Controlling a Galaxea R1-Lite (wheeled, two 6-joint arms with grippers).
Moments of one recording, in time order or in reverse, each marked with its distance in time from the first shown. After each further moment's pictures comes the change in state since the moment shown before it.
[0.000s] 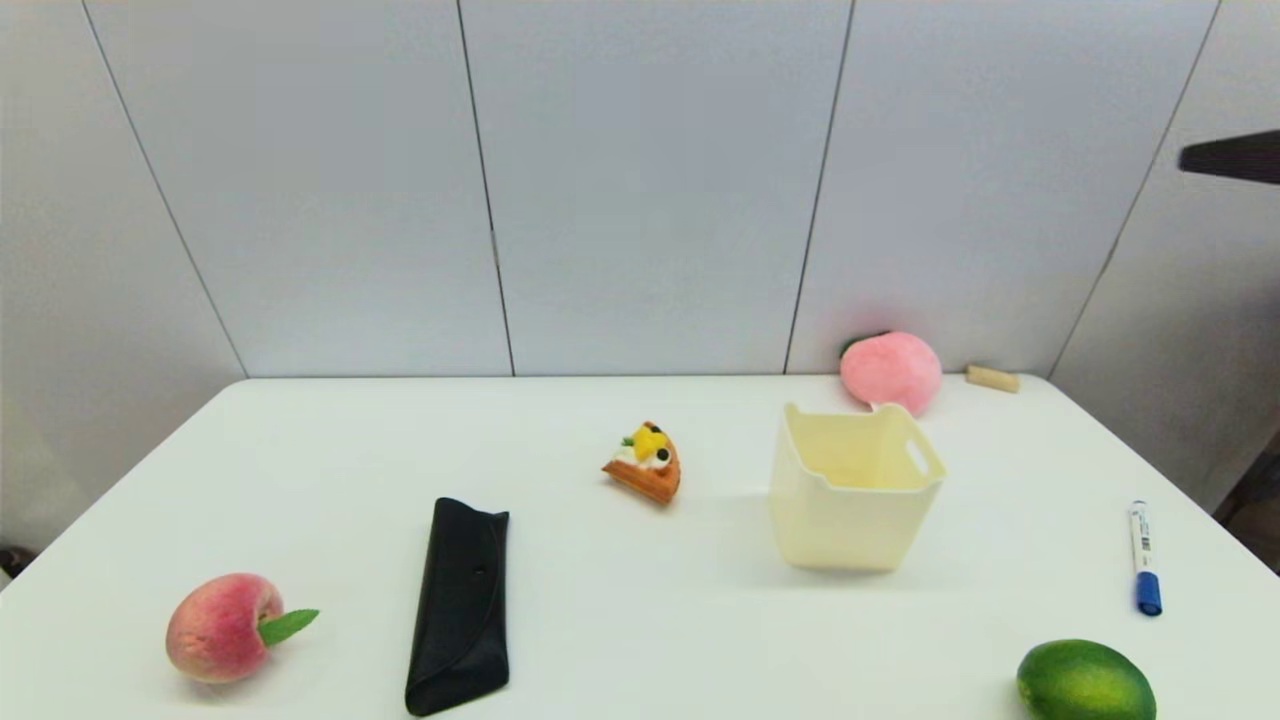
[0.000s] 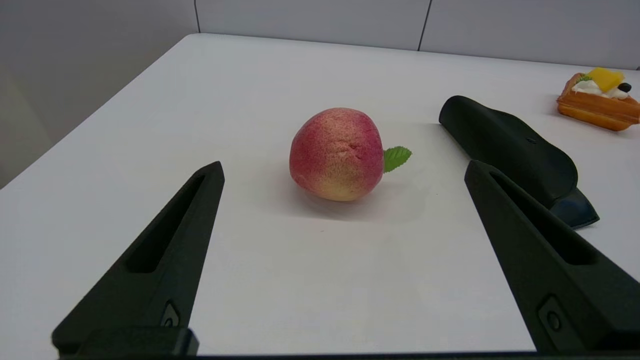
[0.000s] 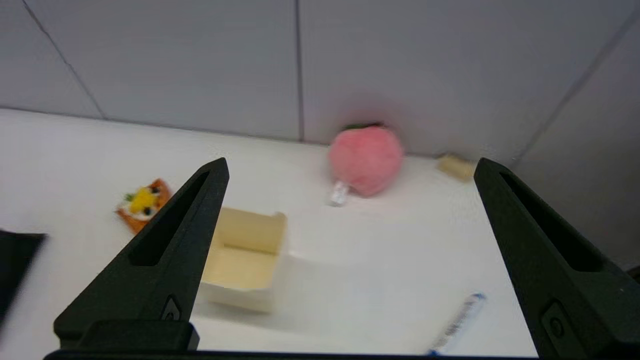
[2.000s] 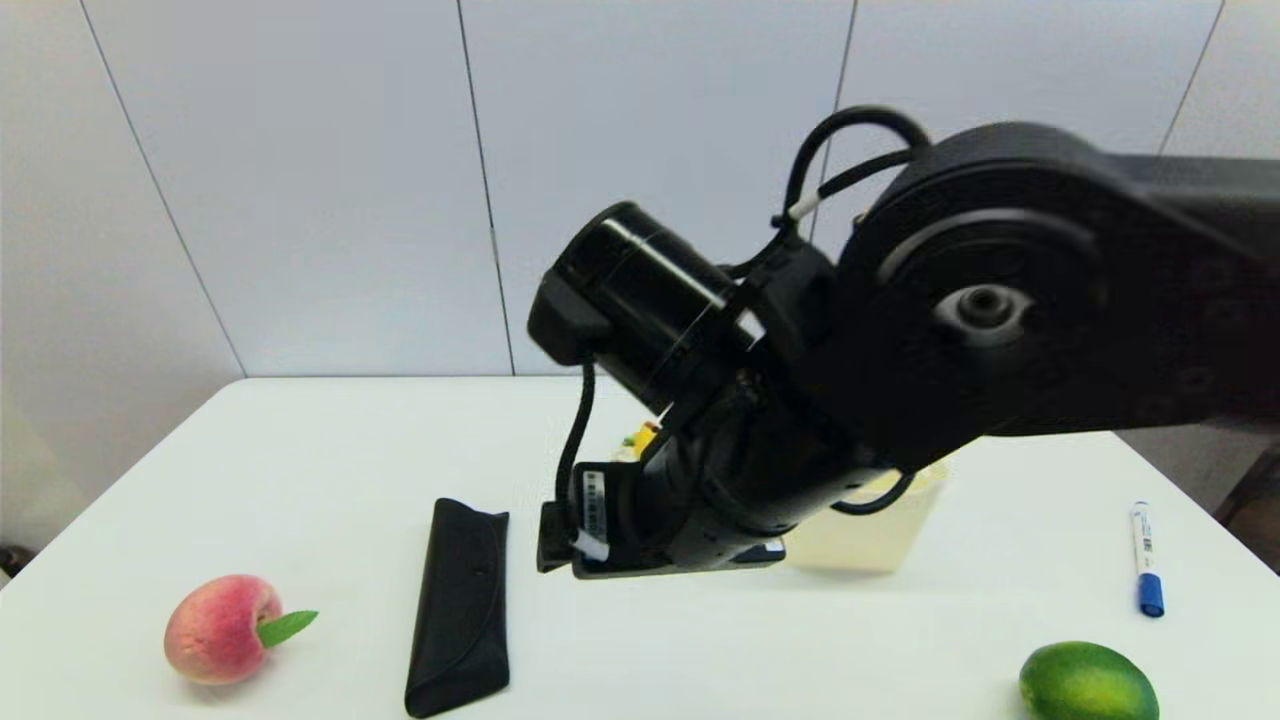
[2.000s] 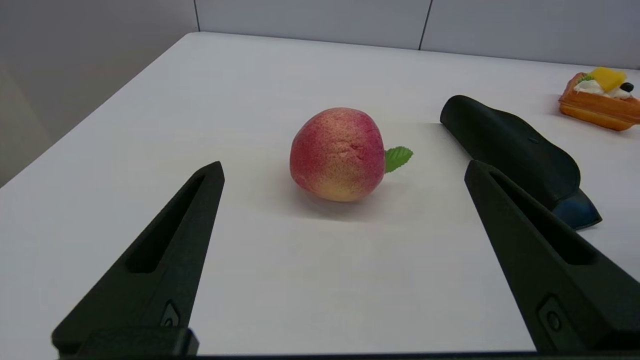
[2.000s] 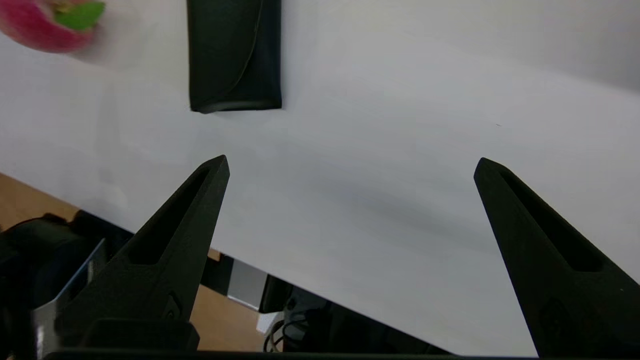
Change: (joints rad) left arm 0.000 0.000 0.000 0.000 0.000 0.000; right arm 0.861 0.761 -0.493 0.521 -0.061 0.759
